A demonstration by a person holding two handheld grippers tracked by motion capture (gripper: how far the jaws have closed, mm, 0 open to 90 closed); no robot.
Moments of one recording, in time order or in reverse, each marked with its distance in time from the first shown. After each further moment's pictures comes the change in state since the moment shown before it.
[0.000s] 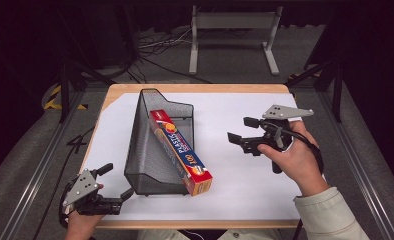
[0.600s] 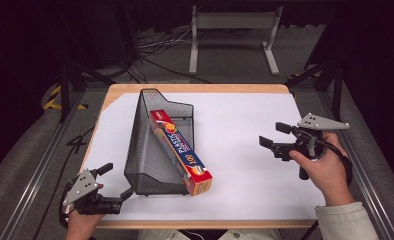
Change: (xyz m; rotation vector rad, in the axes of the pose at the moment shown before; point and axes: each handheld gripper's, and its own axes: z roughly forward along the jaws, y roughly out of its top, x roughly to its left) left arm 0.001 0.000 0.000 -0.009 0.006 -0.013; right arm -0.046 -0.042 -0.044 -0.032 -0.119 0.040
